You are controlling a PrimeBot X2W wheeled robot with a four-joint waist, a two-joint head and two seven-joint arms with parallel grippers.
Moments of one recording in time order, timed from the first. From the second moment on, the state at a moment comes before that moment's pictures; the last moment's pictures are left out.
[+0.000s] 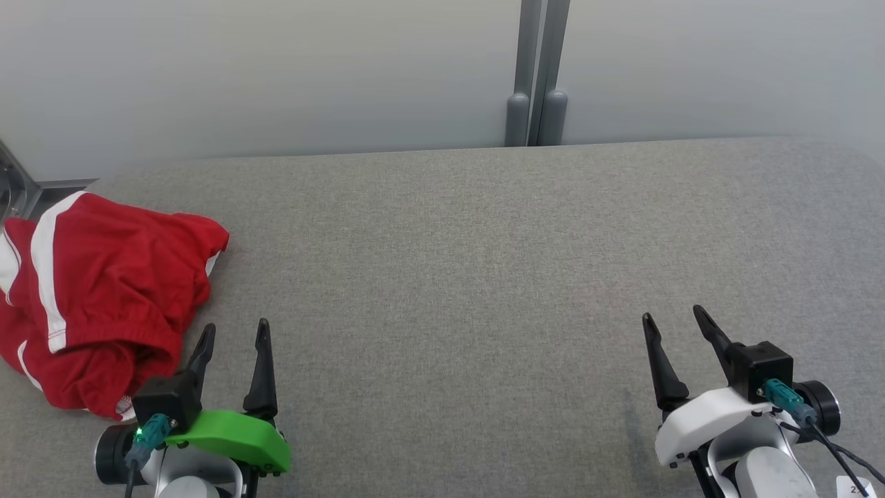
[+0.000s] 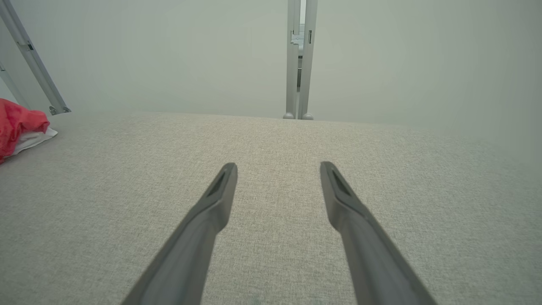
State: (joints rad) left arm -0.12 0.10 -0.11 0.34 -0.29 -0.04 -0.22; right arm -0.10 -0.05 0.01 0.29 0.04 0.13 -0.19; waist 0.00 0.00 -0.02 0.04
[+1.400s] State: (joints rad) left arm -0.11 0.11 -0.13 0.35 -0.27 -0.02 -0.22; right arm -0.08 -0.05 0.03 0.30 0.04 0.13 -0.21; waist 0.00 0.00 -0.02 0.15
